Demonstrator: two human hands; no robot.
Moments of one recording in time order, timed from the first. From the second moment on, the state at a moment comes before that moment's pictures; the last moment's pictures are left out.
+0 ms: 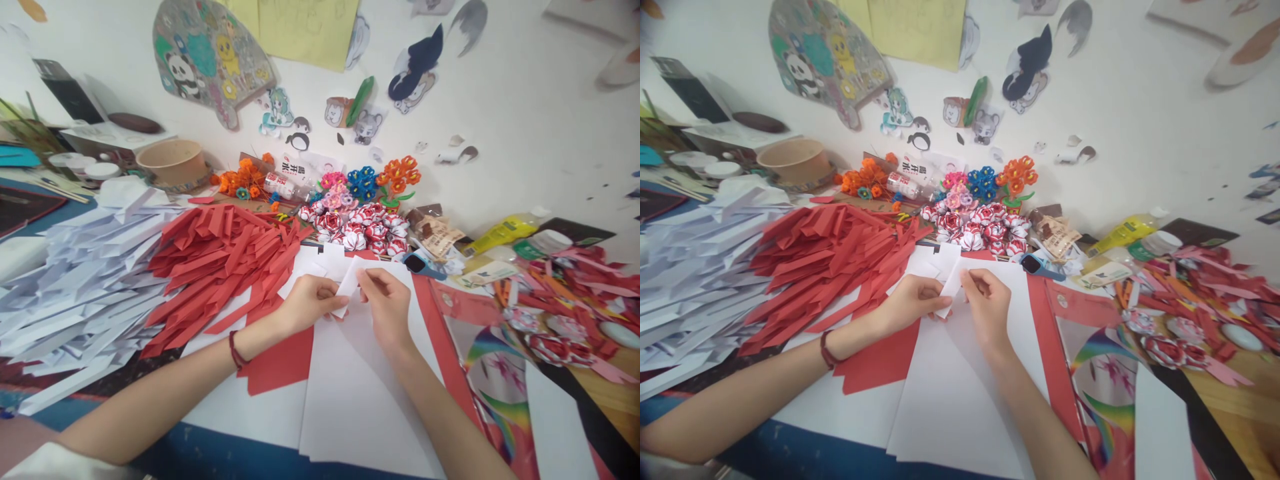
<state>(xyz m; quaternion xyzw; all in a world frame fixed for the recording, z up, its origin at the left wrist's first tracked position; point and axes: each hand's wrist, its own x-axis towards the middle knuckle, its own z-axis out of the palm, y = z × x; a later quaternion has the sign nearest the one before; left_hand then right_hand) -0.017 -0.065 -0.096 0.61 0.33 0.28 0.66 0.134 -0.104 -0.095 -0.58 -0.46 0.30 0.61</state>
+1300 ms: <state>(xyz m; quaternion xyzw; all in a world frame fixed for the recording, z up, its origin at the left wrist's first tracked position) -0.017 -0.061 -0.102 0.65 0.32 0.32 0.60 0.137 -0.102 -0.099 -0.56 -0.48 0.32 0.59</state>
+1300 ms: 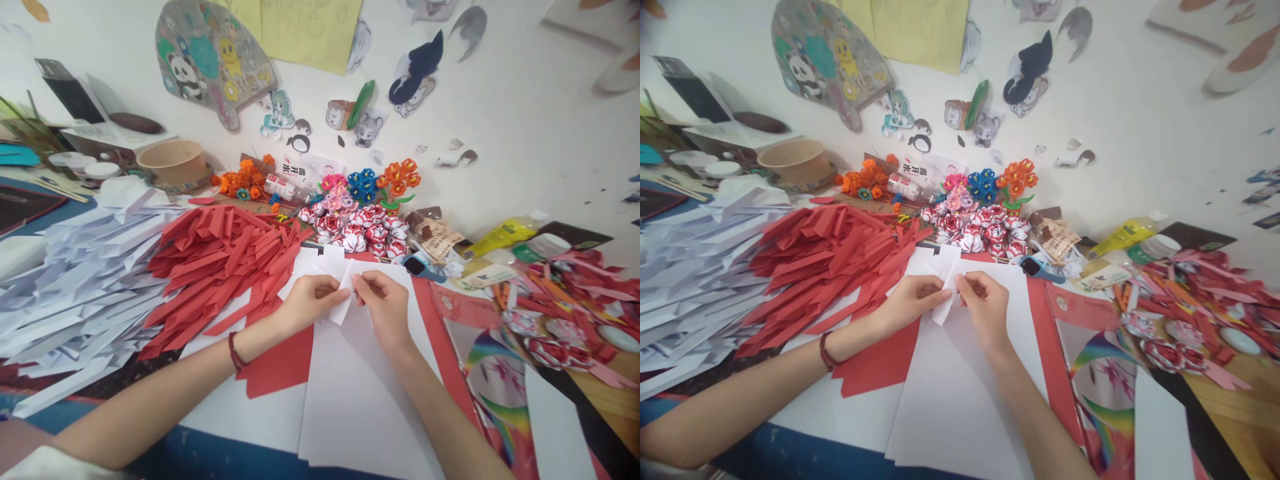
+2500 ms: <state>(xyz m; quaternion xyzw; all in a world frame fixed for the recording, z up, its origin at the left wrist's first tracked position) -0.020 -0.061 -0.096 0.67 0.35 0.35 0.55 0.138 -0.101 -0.096 -0.56 -0.52 0.36 0.53</state>
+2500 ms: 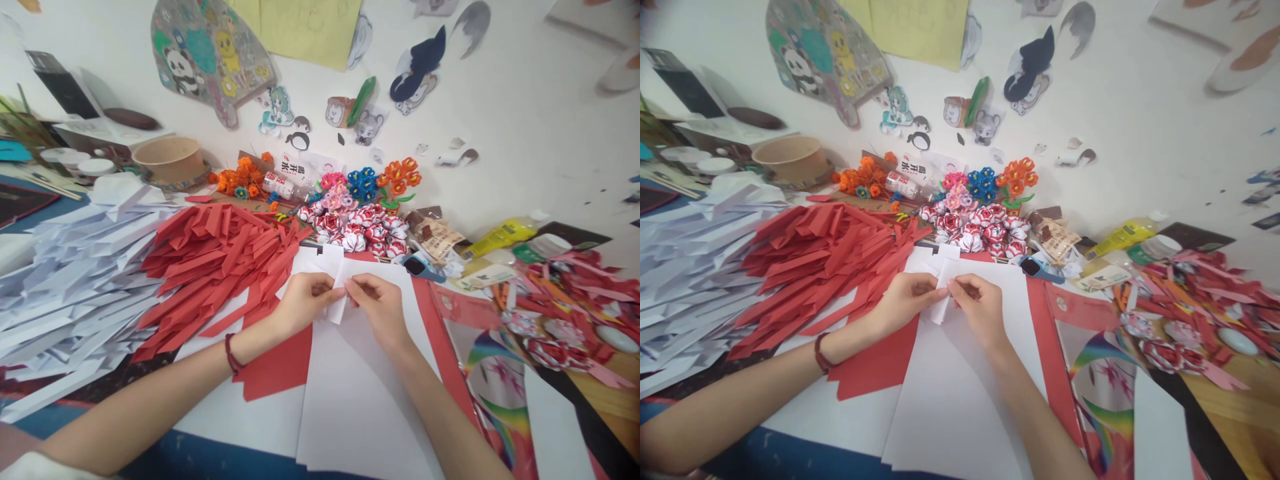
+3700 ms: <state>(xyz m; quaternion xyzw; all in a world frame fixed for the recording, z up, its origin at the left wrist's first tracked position) -0.017 -0.062 -0.100 0.63 0.34 0.32 0.62 0.127 -0.108 -0.100 -0.58 -0.53 0.28 0.55</state>
